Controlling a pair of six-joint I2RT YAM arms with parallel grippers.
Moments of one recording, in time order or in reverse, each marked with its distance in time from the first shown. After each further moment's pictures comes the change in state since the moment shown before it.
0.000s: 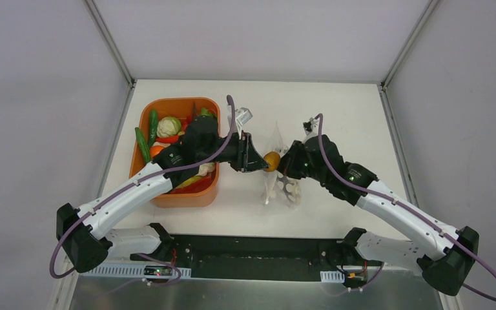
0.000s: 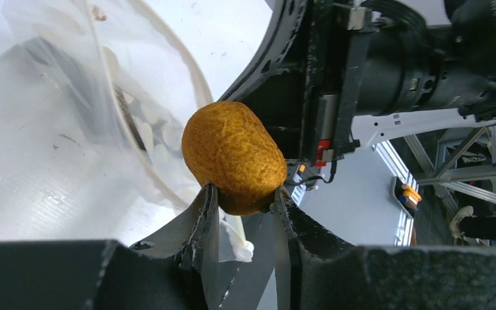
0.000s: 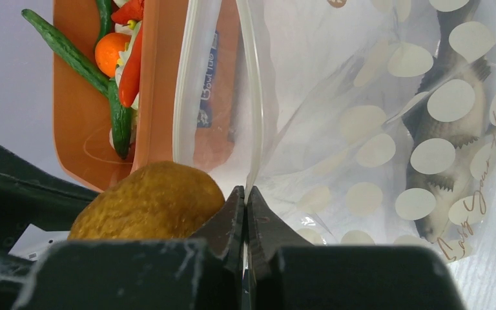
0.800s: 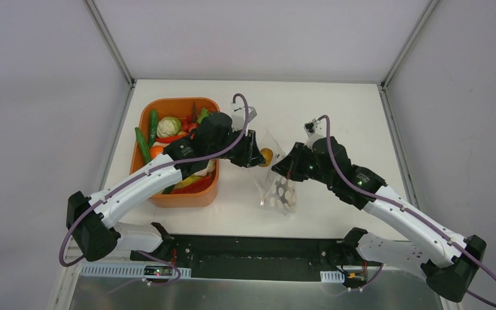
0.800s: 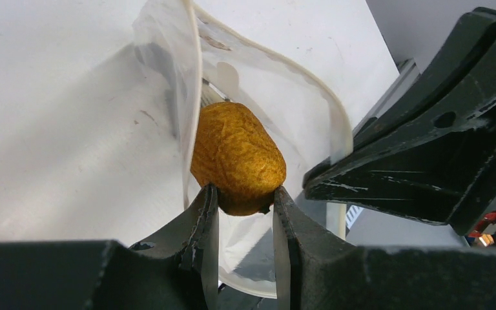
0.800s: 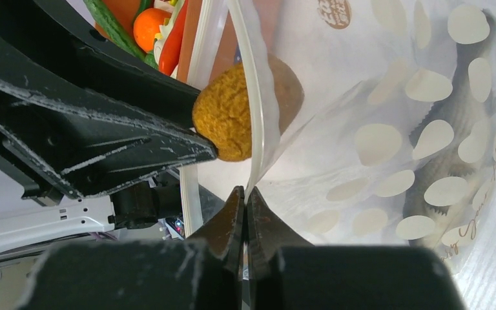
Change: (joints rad) left arm -0.011 0.107 0.084 -0.182 -0.229 0.072; right arm -0.002 -0.073 -0.010 0.000 -0.092 -0.030
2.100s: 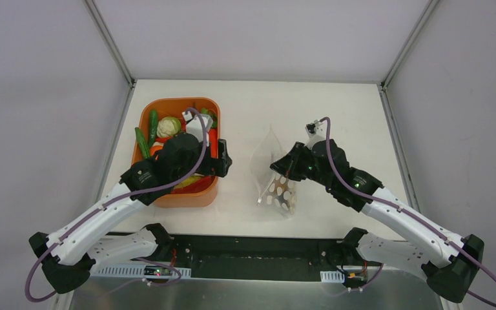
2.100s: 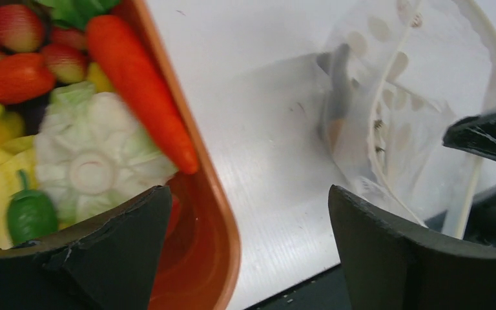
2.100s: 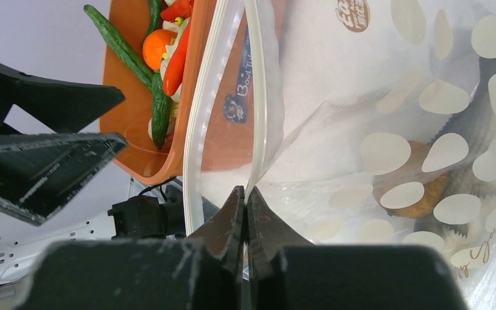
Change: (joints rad) left arm -0.026 -0.307 -0.089 -0.255 -0.457 0.077; right arm 0.002 -0.009 -0.063 0.102 0.032 0.046
